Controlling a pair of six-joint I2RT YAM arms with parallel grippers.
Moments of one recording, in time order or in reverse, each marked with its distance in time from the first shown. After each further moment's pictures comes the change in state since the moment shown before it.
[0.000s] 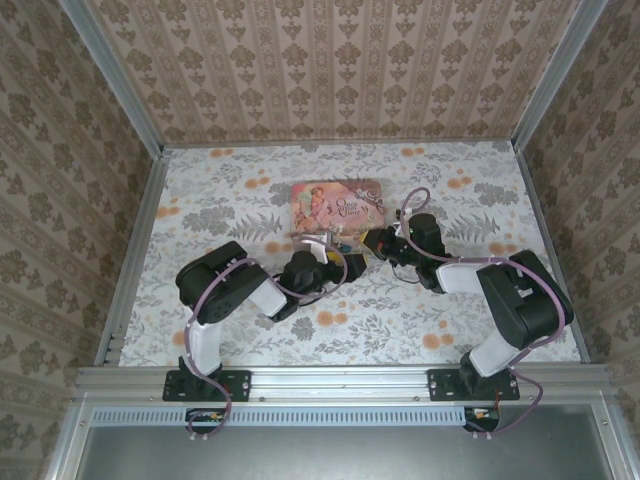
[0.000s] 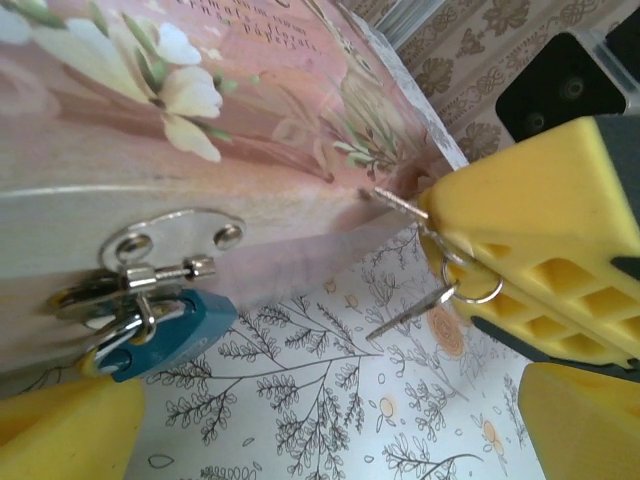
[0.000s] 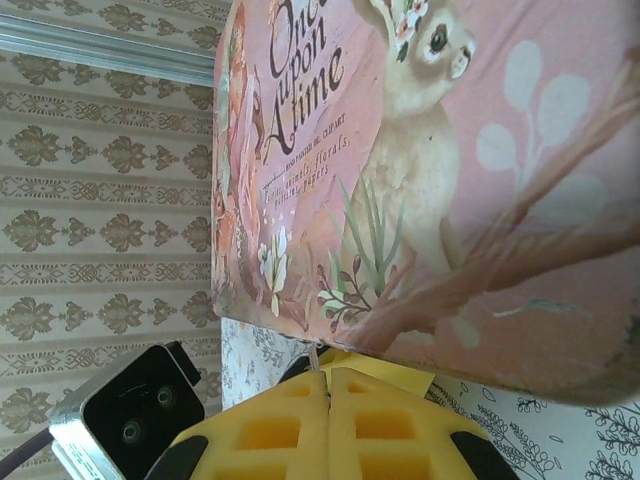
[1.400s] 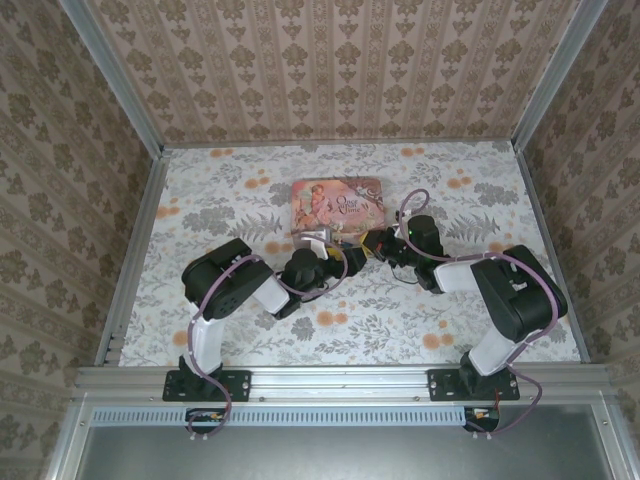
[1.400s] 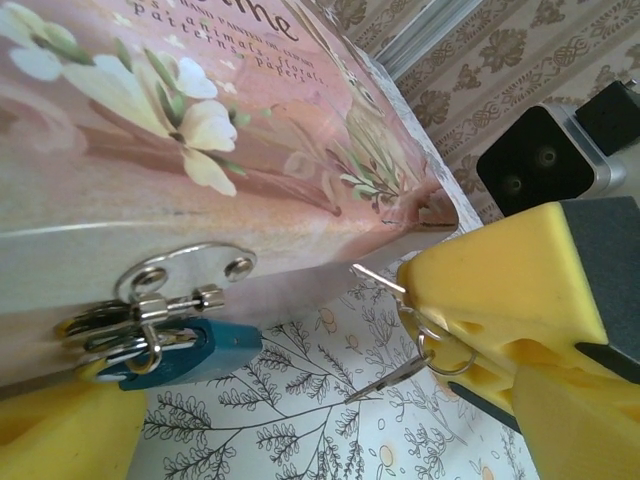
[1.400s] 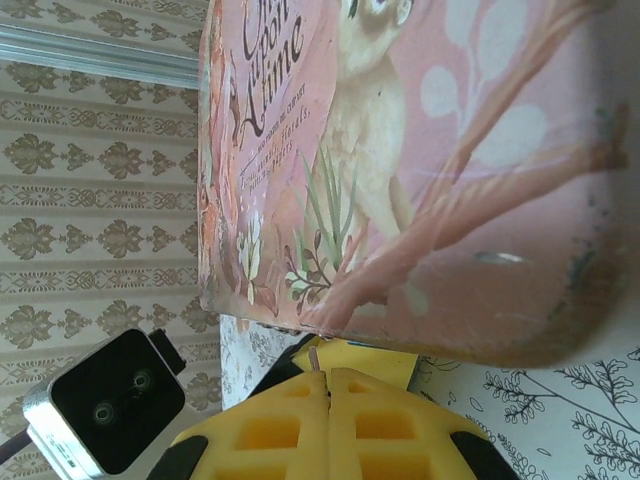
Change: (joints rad) left arm 0.013 0.040 0.034 0.043 -0.008 -0.034; right arm -0.001 0.050 -0.006 0.058 0.000 0.022
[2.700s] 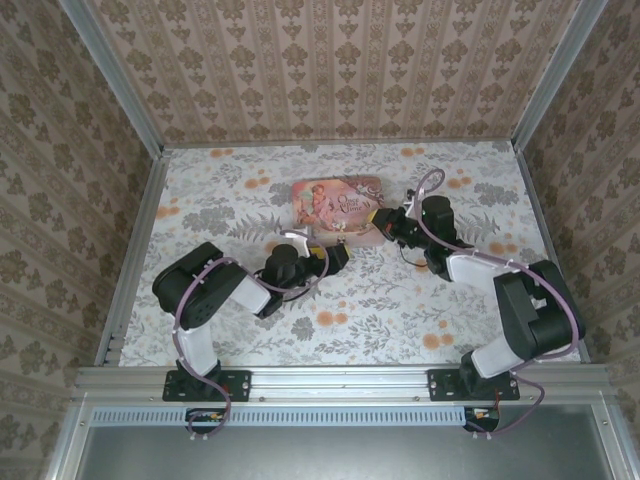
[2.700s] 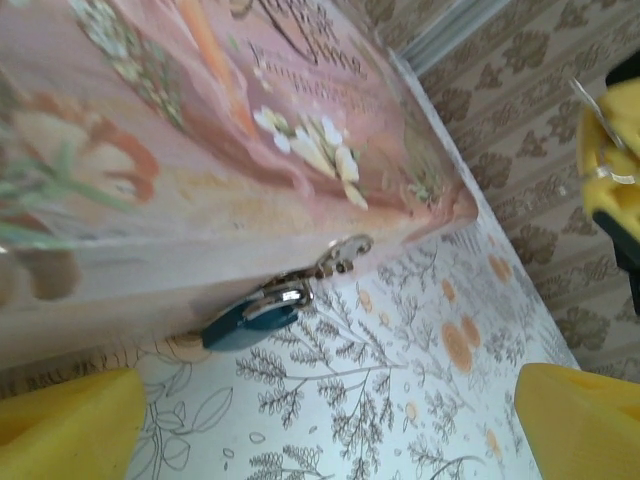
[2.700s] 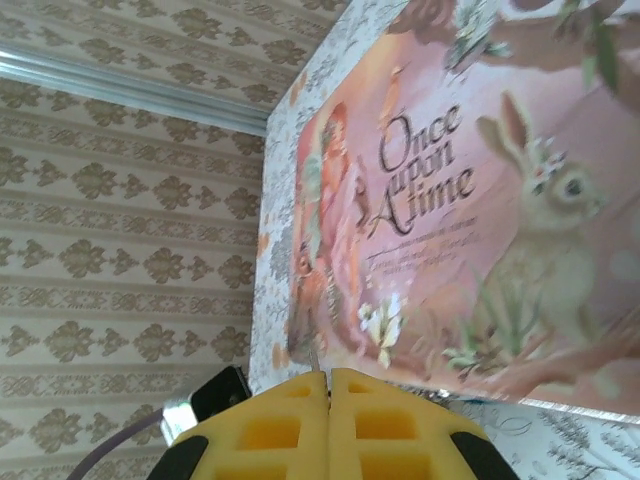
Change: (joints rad) left arm 0.106 -0.164 -0.108 -0.129 0.107 0.011; right arm -0.083 -0.118 0.123 -0.182 -0.025 -0.069
